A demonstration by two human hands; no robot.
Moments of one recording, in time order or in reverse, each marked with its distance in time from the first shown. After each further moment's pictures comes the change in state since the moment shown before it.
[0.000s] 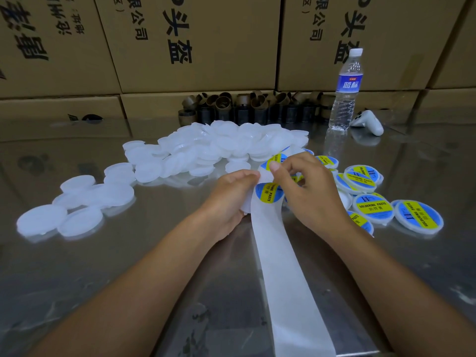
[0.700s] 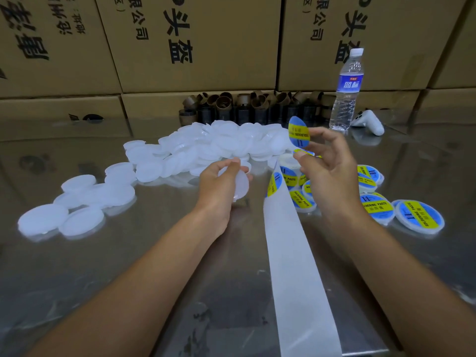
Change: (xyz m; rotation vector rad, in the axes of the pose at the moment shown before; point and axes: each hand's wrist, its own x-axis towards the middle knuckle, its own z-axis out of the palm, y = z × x) left_hand 0.012 0.000 -0.006 -0.121 0.307 0.124; right_hand 0.005 -0.009 -0.014 0.511 0.209 0.160
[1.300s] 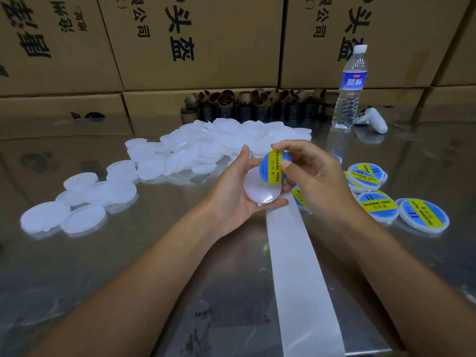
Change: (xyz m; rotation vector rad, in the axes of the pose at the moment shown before) left_hand -0.015 0.009 0.002 -0.118 -0.490 -0.243; right_hand -0.006 -0.002 0.006 -0.013 -0.333 -0.047
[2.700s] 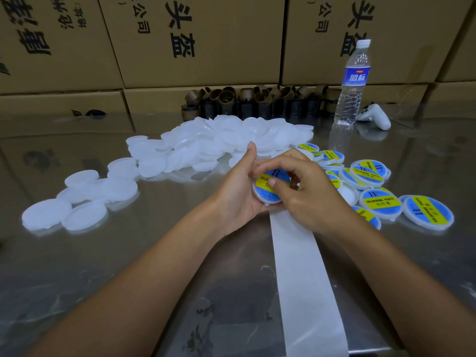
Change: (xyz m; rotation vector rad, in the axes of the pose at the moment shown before) left_hand 0.001 -0.003 0.005 -0.010 -0.106 -0.047; right_hand -0.005 0.008 0.003 -0.377 -0.195 -0.097
